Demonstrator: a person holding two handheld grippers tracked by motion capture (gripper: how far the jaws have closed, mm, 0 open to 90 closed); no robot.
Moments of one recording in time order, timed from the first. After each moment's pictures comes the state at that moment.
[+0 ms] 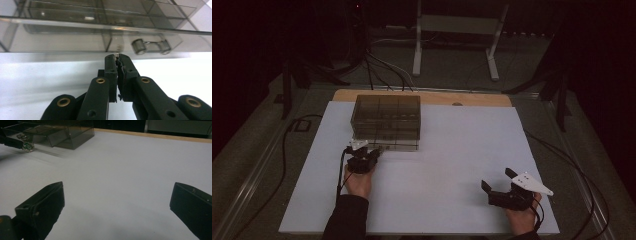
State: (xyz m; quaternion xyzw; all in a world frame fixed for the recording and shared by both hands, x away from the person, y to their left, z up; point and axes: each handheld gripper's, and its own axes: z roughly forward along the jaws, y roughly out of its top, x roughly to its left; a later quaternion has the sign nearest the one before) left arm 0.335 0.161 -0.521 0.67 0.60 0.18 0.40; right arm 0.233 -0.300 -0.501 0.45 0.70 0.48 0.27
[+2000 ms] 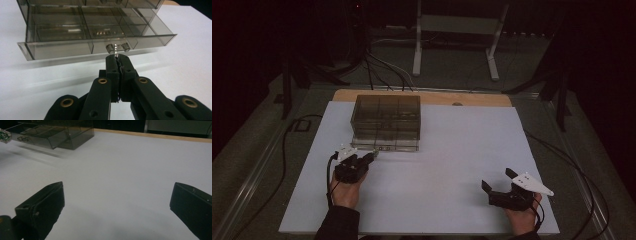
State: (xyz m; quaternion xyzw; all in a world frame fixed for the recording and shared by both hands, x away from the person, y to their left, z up) left arm 0.291 0.182 -0.486 0.69 0.53 0.19 0.44; right arm 0.232 -0.300 -0.501 0.45 0.70 0.48 0.27
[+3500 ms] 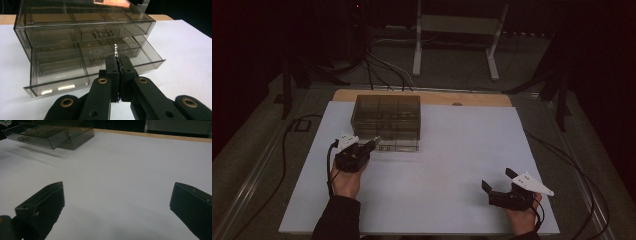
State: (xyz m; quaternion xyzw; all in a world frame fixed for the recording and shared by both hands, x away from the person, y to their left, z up) left arm 0.310 0.175 -0.456 0.69 0.51 0.22 0.46; right arm 0.232 -0.300 -0.501 0.46 0.70 0.48 0.27
